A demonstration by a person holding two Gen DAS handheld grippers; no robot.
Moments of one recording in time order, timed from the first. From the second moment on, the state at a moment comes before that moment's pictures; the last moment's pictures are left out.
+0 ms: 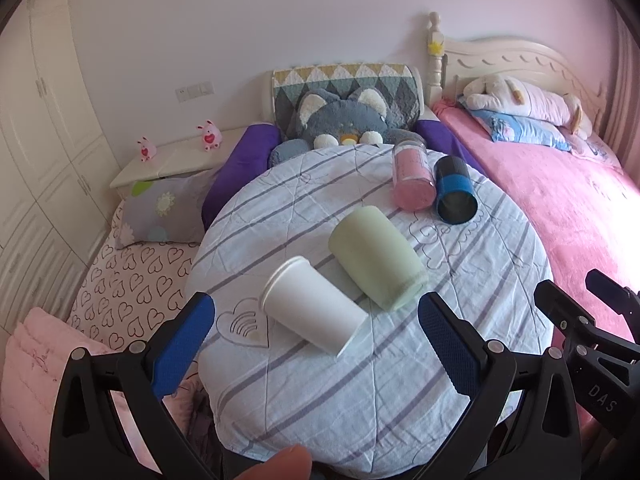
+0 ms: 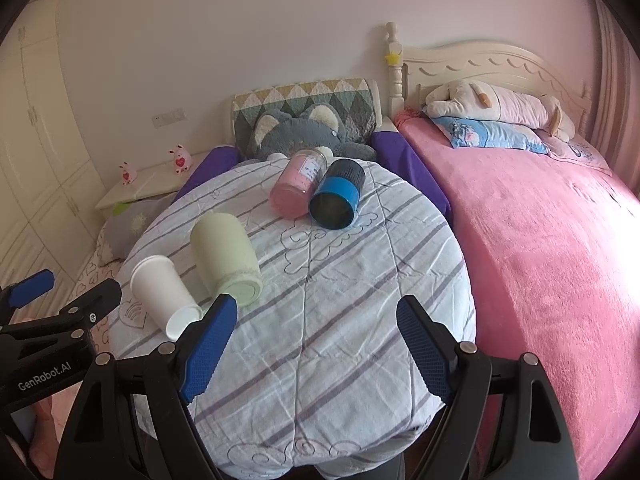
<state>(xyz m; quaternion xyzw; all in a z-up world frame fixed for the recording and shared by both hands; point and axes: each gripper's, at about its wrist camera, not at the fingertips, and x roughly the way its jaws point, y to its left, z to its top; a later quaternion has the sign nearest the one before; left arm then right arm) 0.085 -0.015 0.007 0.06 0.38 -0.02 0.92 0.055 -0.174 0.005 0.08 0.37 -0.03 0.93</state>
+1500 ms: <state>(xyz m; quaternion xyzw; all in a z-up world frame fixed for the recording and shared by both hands) 0.328 -0.056 -0.044 0.08 0.46 -0.02 0.88 0.314 -0.223 -0.052 0.09 0.49 -0.06 0.86</state>
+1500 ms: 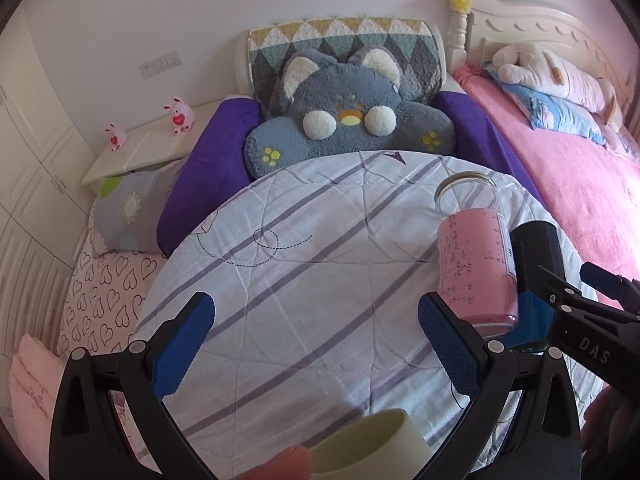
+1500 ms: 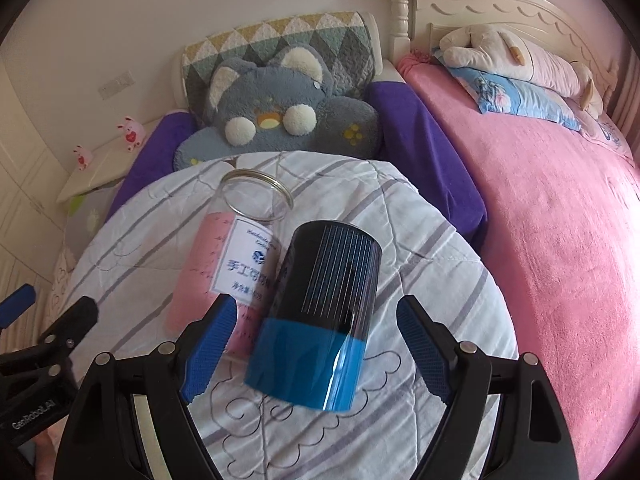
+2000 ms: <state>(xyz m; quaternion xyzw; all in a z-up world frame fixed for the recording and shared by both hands) 0.337 -0.055 -0.053 0.07 0.47 -0.03 0.88 0.354 -0.231 -0.088 0.10 0.57 -0.05 0.81</state>
